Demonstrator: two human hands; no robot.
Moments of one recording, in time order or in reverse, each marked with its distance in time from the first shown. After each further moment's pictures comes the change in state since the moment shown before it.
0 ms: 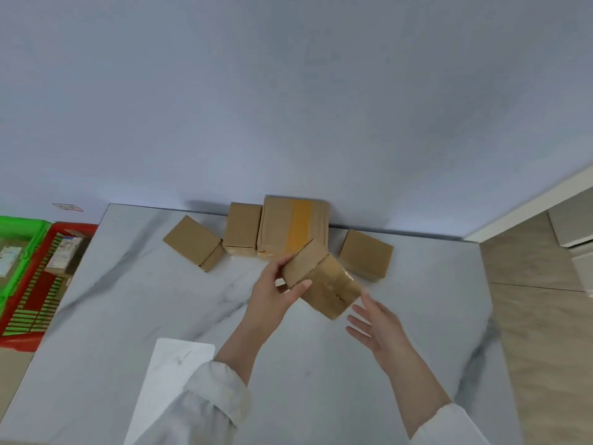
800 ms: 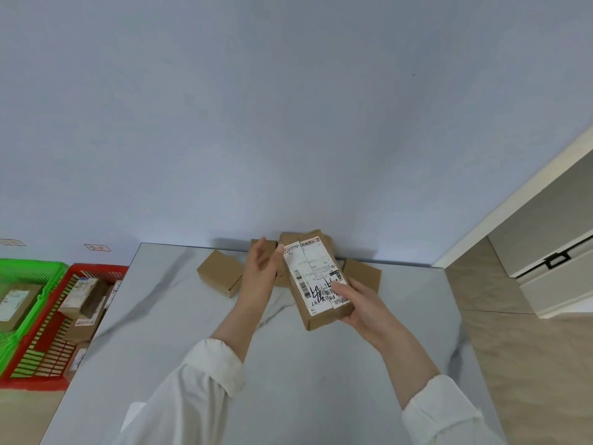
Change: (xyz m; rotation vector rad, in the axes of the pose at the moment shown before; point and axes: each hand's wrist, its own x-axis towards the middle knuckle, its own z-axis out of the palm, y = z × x) left_hand -0.083 0.098 -0.113 -0.282 0.126 0.006; right_hand -0.173 -0.016 0.081 -0.114 -0.354 -0.335
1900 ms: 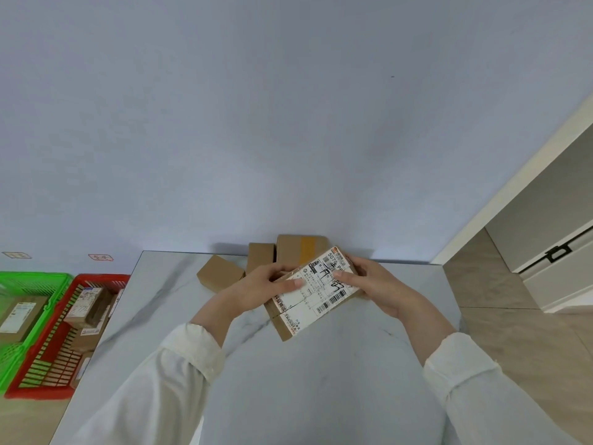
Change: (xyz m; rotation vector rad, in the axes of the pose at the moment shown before) left_hand -0.012 0.022 -0.009 0.481 -0.607 -0.085; right_hand -0.008 -0.039 -0.025 -0.406 -0.076 -0.146
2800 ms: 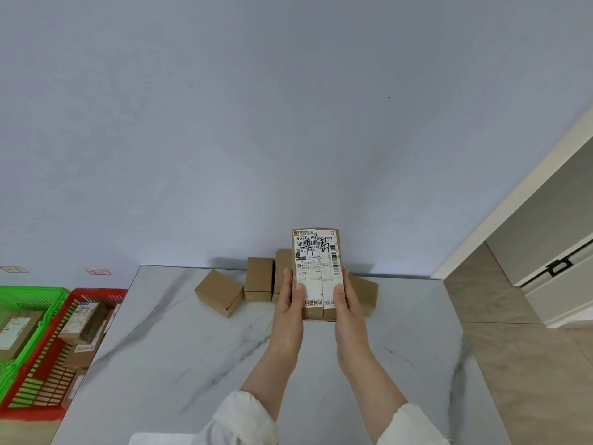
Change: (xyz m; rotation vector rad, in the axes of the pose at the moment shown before) left_hand 0.009 0.003 0.080 -0.666 0.446 0.130; right_hand -0.003 0.022 0.070 0.405 0.423 -0.154
